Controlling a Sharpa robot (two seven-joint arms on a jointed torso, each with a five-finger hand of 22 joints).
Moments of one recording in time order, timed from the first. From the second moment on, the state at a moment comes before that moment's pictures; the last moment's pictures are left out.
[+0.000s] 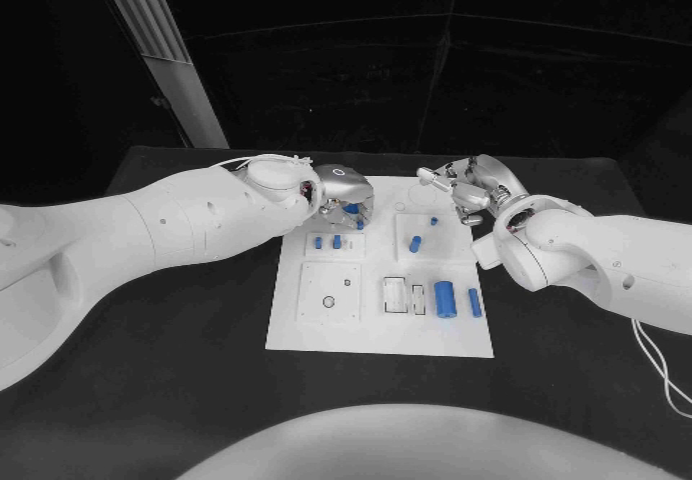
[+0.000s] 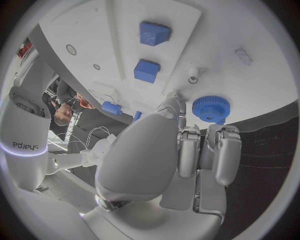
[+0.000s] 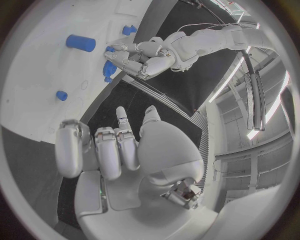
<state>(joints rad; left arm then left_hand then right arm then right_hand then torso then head) 1.31 -0.37 -0.23 1.00 -1.64 -0.13 0.28 1.78 -0.04 0.14 0.29 0.06 1.06 0.14 0.09 0.10 1.07 0.08 0.18 0.06 1.47 0.03 1.57 1.31 0.01 1.47 0.14 1.57 1.31 1.18 -0.89 -0.09 1.60 -0.64 -0.61 0.06 1.28 0.21 -0.27 0.29 0.20 0.81 0.17 0.34 0.11 1.47 0.10 1.57 1.31 1.47 0.04 1.57 1.31 0.03 1.45 0.14 1.40 1.31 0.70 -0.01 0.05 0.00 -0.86</state>
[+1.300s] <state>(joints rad) 1.30 -0.38 -0.23 0.99 -1.64 -0.15 0.30 1.76 -0.03 0.16 0.29 0.05 1.13 0.12 0.11 0.11 1.14 0.07 0.18 0.06 1.47 0.02 1.57 1.31 0.01 1.47 0.13 1.57 1.31 1.18 -0.89 -0.09 1.59 -0.62 -0.61 0.06 1.28 0.22 -0.27 0.29 0.20 0.81 0.17 0.34 0.11 1.47 0.10 1.57 1.31 1.47 0.04 1.57 1.31 0.03 1.45 0.14 1.40 1.31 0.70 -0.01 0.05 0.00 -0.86</state>
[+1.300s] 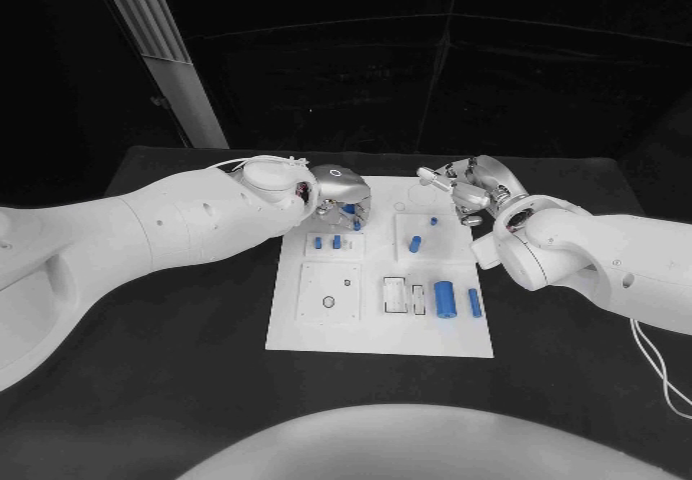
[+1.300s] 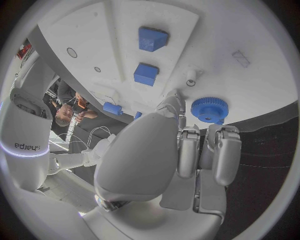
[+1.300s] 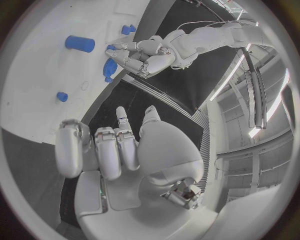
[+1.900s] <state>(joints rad) 1.30 -0.42 -0.23 1.01 -1.64 -0.22 0.36 1.75 -0.03 0.17 0.29 0.05 1.13 0.12 0.10 0.11 1.14 0.07 0.17 0.06 1.47 0.02 1.57 1.31 0.01 1.47 0.13 1.57 1.31 1.18 -0.89 -0.09 1.59 -0.62 -0.61 0.06 1.28 0.22 -0.27 0.29 0.20 0.81 0.17 0.34 0.11 1.47 0.10 1.57 1.31 1.47 0.04 1.57 1.31 0.03 1.45 0.14 1.40 1.31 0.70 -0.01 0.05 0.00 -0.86</state>
